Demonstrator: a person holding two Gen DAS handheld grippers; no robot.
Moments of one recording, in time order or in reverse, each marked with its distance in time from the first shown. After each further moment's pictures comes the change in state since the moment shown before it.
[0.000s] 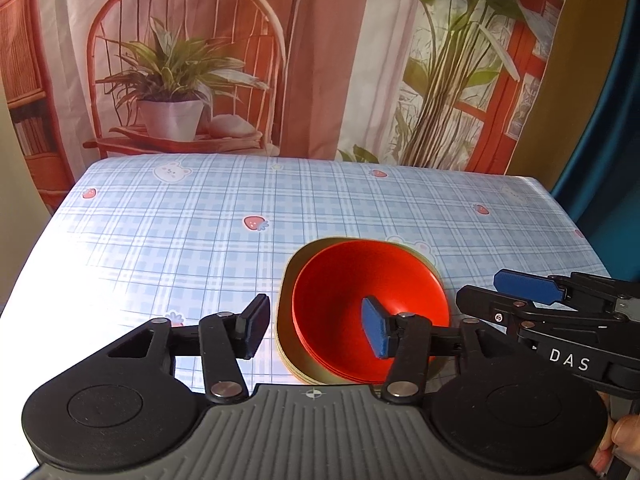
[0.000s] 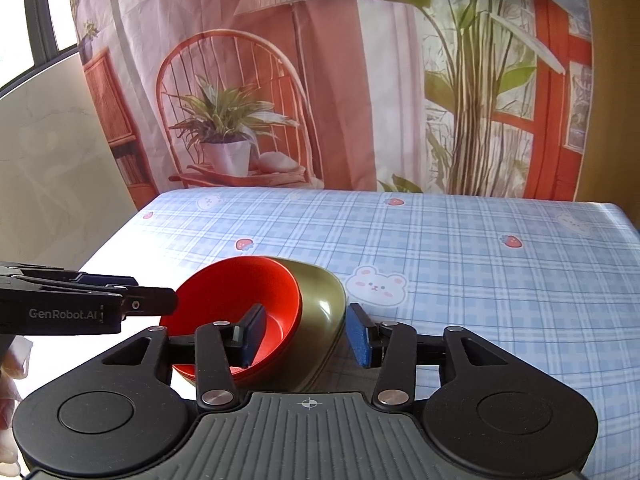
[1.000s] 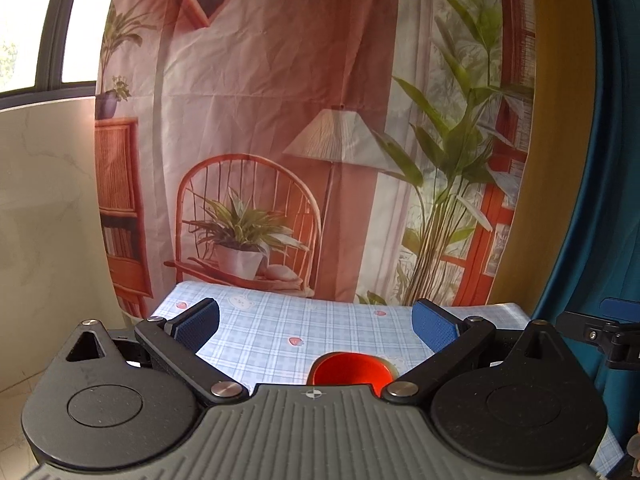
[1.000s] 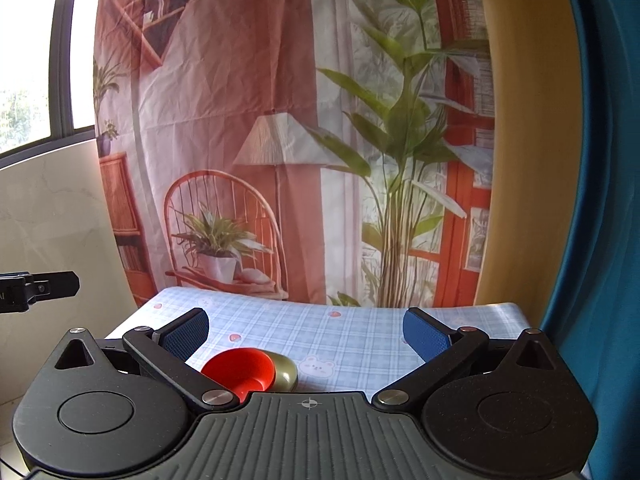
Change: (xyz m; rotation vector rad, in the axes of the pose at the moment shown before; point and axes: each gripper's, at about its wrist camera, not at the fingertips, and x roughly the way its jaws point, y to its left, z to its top) left arm -0.233 -0.049 -0.010 -0.044 -0.414 0.162; right arm -0.245 0.013 0.027 -0.050 -0.290 -0.112
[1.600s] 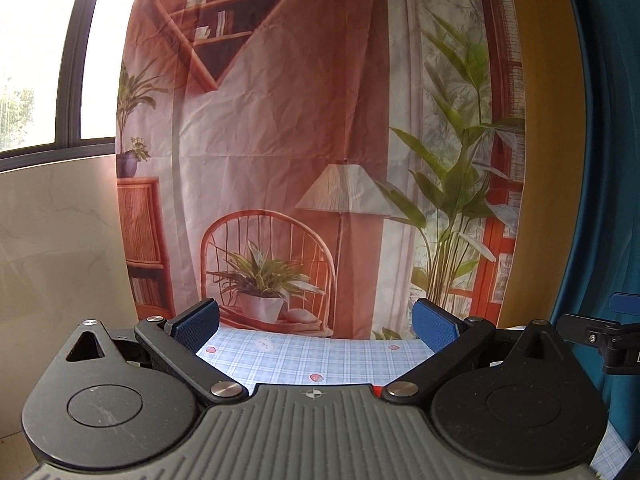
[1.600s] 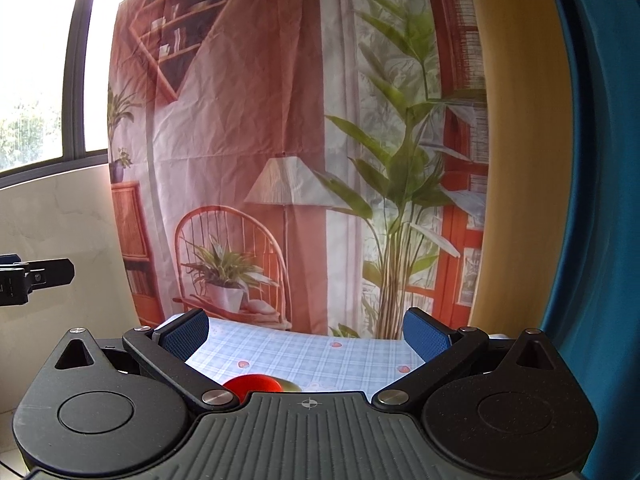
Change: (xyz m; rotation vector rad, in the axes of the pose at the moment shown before) left arm -0.060 -0.019 0.024 0.052 -0.106 0.052; right arm -0.052 0.017 0.021 -0.026 -0.087 -0.003
